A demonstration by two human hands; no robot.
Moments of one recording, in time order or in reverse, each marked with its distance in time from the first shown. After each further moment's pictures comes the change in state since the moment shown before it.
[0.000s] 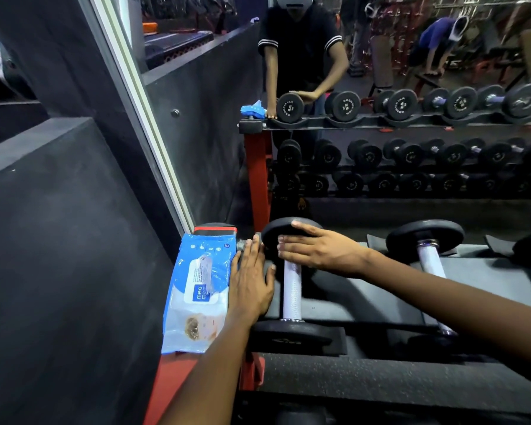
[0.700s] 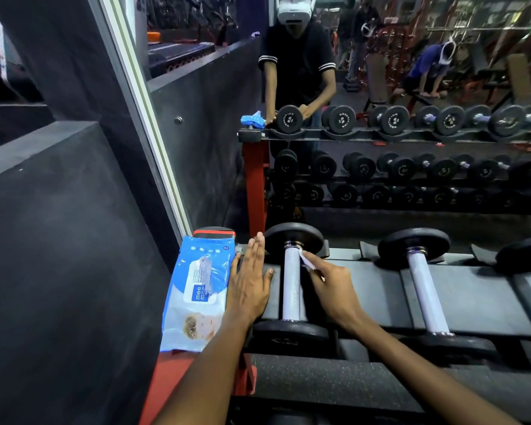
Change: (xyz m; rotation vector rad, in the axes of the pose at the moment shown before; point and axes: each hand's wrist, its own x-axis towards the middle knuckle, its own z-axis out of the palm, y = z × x) left_hand -0.001 -0.001 0.000 -0.093 0.108 0.106; right_hand -0.007 -0.082 -0.011 0.803 0.362 1.176
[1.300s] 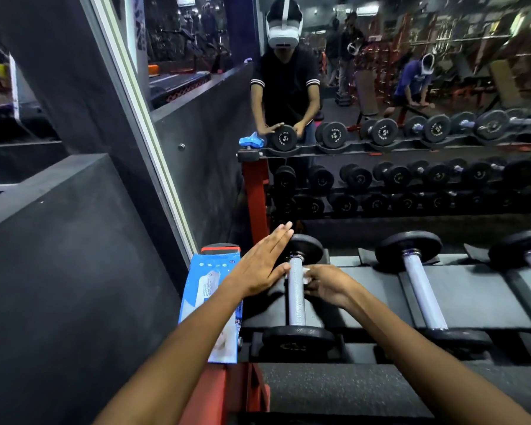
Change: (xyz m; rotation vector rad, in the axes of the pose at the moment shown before) left_hand 0.070 -0.002 -0.044 -0.056 -0.203 0.537; right_hand 0.033 -0.027 -0.007 0.892 -0.306 0.922
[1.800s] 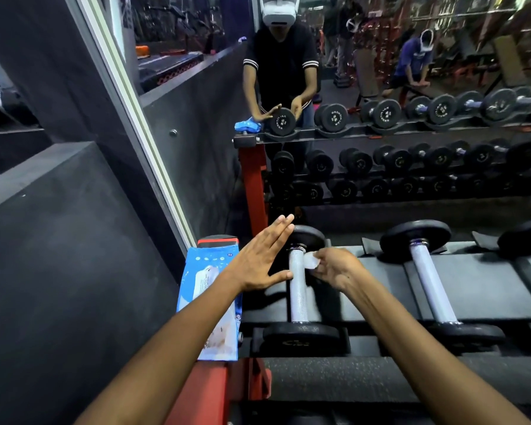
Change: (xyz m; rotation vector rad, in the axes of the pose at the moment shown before) left_hand -0.003 -0.009 0.007 0.022 -0.007 0.150; right_hand 0.014 -0.014 0.002 0.144 0.213 0.035
